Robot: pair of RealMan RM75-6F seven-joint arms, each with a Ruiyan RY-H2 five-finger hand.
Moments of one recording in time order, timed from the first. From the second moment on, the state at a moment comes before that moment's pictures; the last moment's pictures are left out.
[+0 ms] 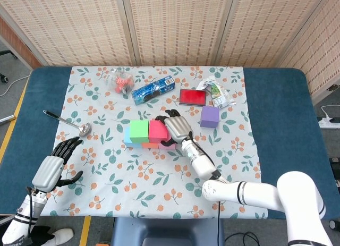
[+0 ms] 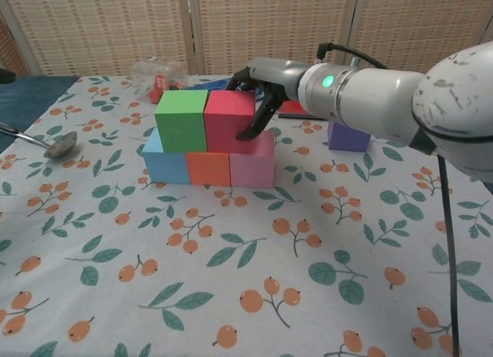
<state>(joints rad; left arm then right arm) -0.31 -1.20 -0.02 -1.61 1.58 1.34 -0.20 1.12 -1.68 0.30 -1.39 -0.62 0.86 -0.41</state>
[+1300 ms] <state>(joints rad) -0.31 -1.20 -0.02 -1.61 1.58 1.35 -0.21 1.10 -1.68 0.30 -1.39 -0.64 0.88 -0.41</state>
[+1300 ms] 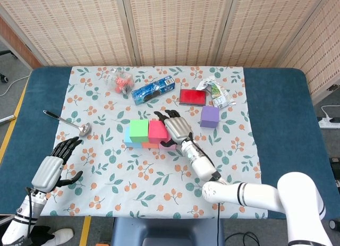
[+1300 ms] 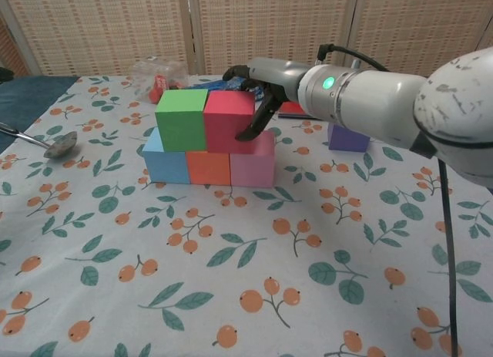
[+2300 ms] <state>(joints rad) -0.54 -1.09 -0.12 -1.55 1.57 1.12 -0.81 0.85 -1.25 0.32 -1.90 -0.91 1.11 -0.28</state>
